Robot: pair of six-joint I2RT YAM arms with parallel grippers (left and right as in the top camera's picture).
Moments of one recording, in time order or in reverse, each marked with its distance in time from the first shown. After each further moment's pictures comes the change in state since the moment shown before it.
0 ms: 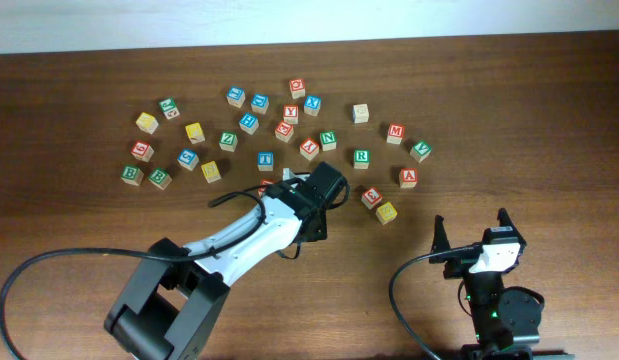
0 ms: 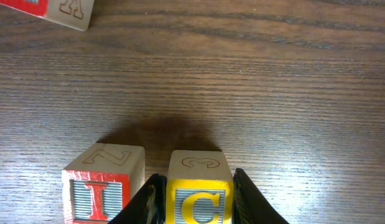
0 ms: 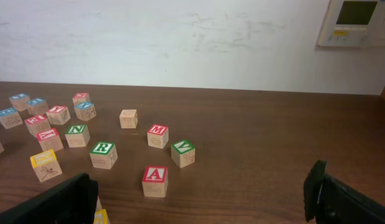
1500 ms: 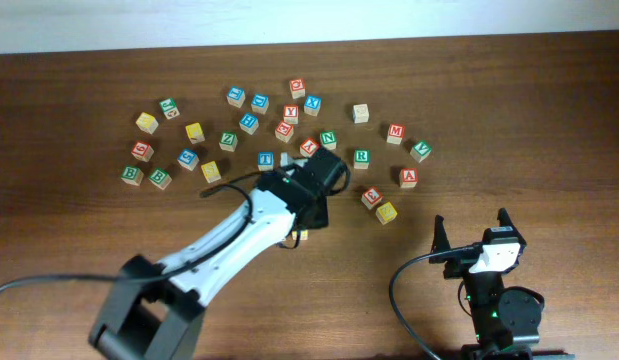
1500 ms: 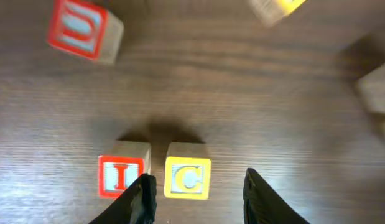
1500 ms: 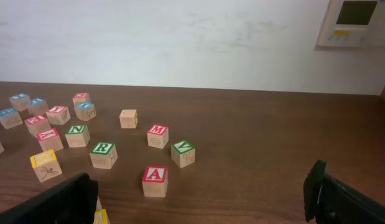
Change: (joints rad) left arm 0.016 -0.078 0.111 -0.122 -0.001 0.003; right arm 0.000 0.000 0.000 0.000 0.000 0.000
